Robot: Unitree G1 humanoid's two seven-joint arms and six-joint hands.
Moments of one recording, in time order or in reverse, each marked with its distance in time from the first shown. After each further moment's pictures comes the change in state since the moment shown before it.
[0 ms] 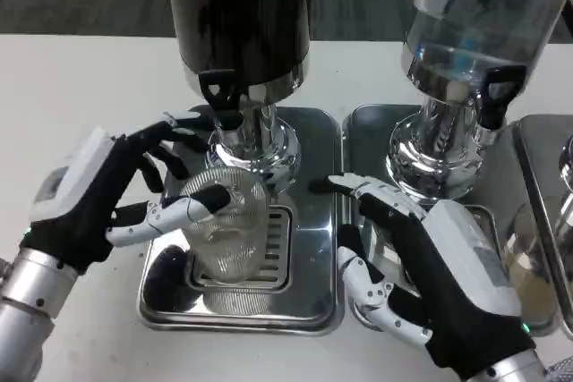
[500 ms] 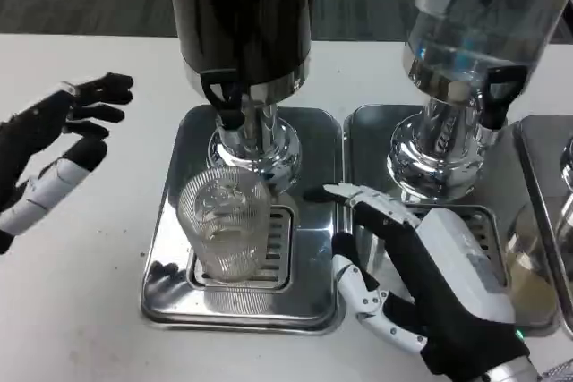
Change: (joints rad) left arm 0.079 0.089 0.152 -0.048 -0.504 -0.050 -0.401; right arm 0.011 0.003 0.014 0.013 0.000 0.000 0.000
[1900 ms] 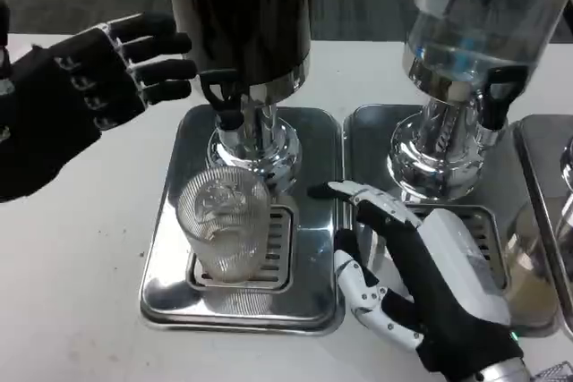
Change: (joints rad) left arm -0.370 -0.003 0.200 0.085 -0.497 0.934 -0.965; right arm -0.011 0.031 0.010 0.046 -0.003 0.000 -0.045
